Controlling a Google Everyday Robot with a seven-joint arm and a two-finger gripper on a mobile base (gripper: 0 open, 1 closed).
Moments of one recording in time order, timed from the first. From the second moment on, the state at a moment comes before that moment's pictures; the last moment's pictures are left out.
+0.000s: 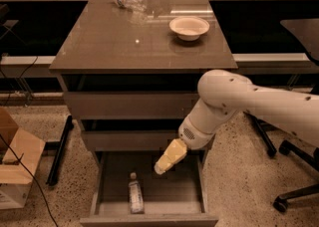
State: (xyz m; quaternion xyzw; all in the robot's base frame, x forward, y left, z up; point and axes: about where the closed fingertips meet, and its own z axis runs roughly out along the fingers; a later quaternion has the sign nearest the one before) arm 0.462 -0.067 0.659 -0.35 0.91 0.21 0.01
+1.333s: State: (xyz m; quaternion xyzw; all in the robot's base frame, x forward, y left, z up) arm 0.468 -0.032 0.560 -0.29 0.92 0.25 -0.04
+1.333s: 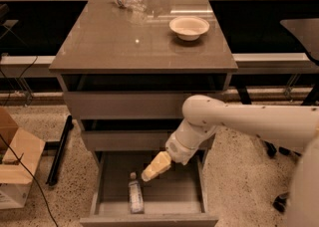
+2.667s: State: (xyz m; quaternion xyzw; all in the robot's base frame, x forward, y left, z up) arm 0.510 0.056 0.395 -0.16 0.95 0.27 -0.07
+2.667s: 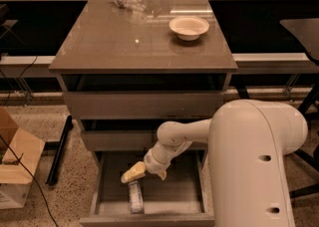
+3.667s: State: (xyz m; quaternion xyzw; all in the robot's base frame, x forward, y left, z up) arm 0.511 0.116 0.300 -0.10 0.96 0.21 -0.14
